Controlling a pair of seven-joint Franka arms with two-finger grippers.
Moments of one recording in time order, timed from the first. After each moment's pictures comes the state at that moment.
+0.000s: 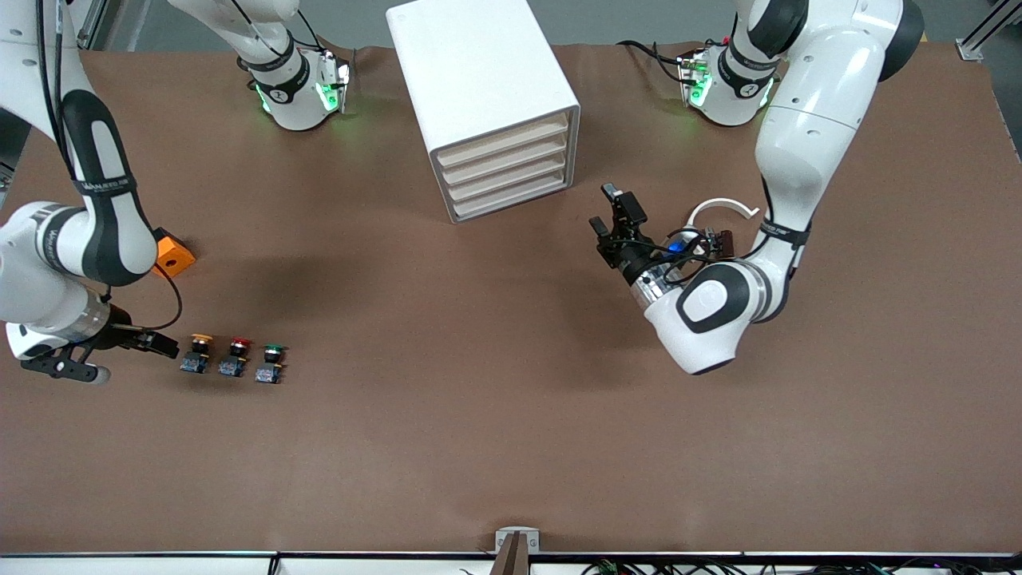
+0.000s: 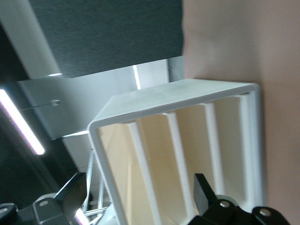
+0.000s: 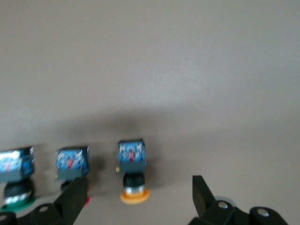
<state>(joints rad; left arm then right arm) -0.26 0.84 -0.12 -1.42 -0.89 1.09 -2.10 -0.16 0.49 -0.07 -1.86 0.02 2.44 -0.03</state>
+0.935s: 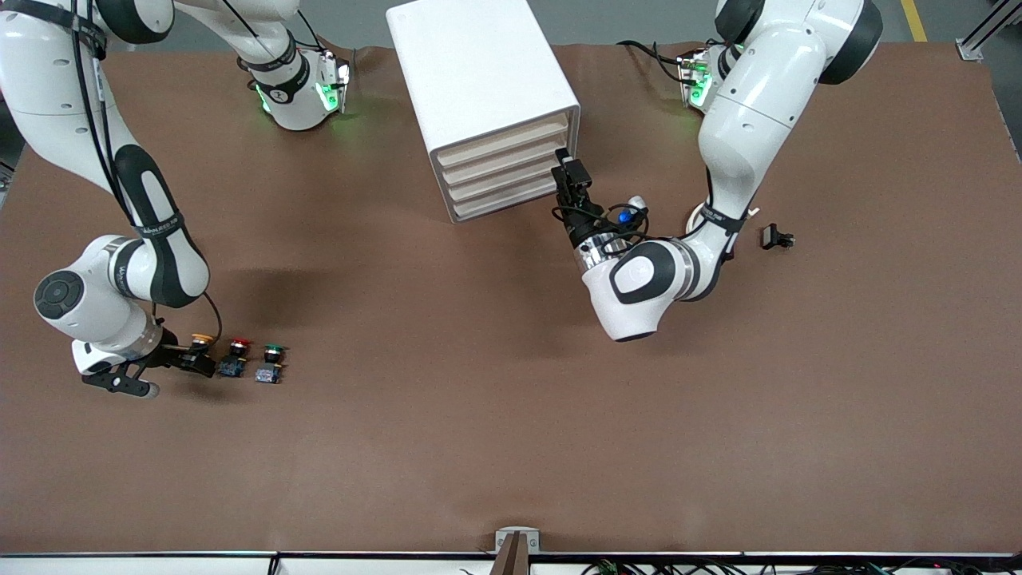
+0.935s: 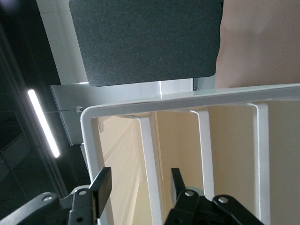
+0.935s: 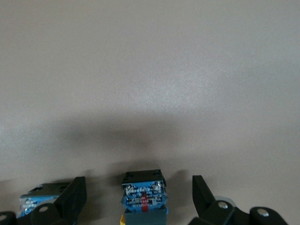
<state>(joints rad) -0.41 0.85 -0.13 -1.46 -0.96 1.08 -2.21 -0.14 0.64 -0.06 -1.86 0.02 2.62 0.02</state>
